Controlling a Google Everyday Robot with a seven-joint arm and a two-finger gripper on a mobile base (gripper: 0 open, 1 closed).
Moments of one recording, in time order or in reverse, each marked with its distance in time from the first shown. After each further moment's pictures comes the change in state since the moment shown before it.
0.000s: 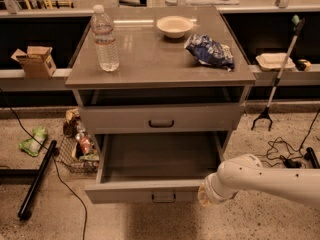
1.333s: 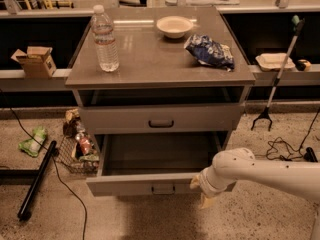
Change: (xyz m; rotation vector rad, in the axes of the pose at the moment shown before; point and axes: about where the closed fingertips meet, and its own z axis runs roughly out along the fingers) arm -0.007 -0.024 0.013 -0.023 -0.047 -0.073
